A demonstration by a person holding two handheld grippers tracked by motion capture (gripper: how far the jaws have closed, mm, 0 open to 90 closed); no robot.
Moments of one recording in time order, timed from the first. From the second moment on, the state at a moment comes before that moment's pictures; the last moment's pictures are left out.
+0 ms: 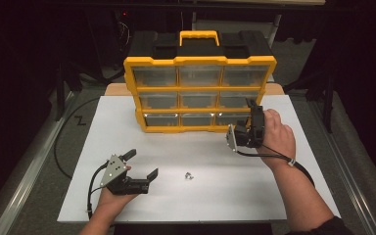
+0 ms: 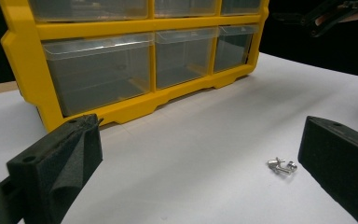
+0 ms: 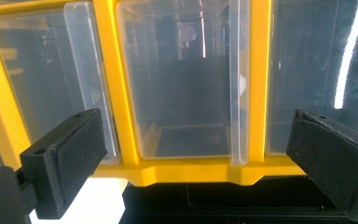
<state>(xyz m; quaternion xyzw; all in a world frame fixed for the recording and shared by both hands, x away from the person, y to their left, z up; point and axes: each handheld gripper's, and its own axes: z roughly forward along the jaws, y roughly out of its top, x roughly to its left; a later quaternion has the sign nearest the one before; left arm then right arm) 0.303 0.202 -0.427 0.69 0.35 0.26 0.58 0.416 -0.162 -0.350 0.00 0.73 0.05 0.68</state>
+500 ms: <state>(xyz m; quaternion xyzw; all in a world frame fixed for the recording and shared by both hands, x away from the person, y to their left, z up) 0.302 0.202 -0.427 0.69 0.34 0.26 0.58 0.431 -0.150 -0.329 -0.01 0.73 0.05 0.68</state>
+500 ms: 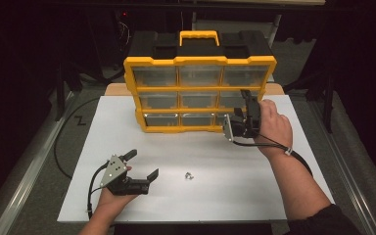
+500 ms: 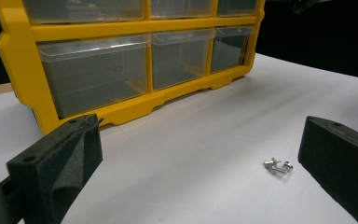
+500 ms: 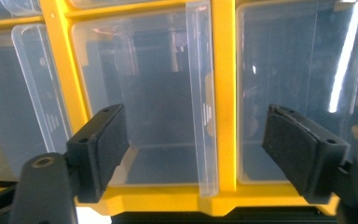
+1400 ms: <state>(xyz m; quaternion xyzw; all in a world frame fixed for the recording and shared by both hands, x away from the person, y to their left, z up) 0.302 0.200 -0.427 0.69 0.34 0.26 0.58 0.443 -0.141 -0.317 0.01 0.75 0.02 0.66</state>
